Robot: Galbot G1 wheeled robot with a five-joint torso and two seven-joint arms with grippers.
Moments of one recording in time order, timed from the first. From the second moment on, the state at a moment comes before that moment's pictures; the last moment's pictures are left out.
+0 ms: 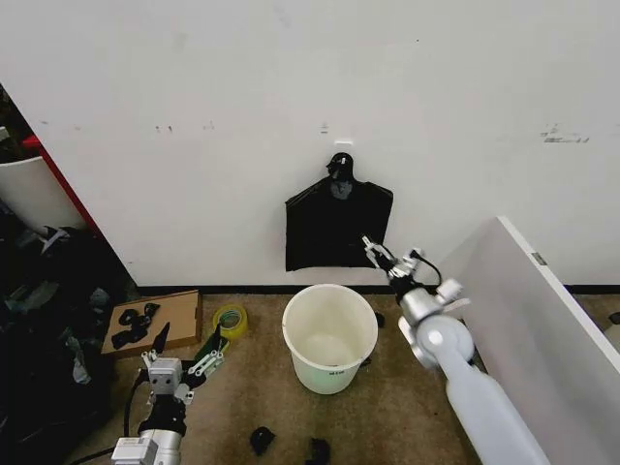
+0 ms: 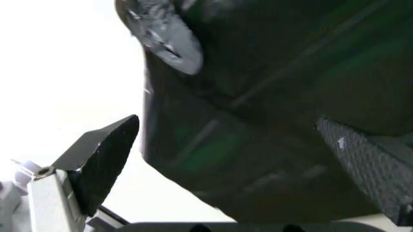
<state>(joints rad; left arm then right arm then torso) 1.85 -1.30 -0.53 -2.19 -0.14 -0.25 -0.17 -0.92 1.27 0.26 1.62 1.21 -0.10 -0.13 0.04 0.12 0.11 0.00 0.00</state>
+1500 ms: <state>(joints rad) 1.84 -1.32 -0.53 -2.22 -0.14 -0.23 -0.19 -0.70 1.40 0.22 1.41 1.21 -0.01 -0.25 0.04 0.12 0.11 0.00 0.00</state>
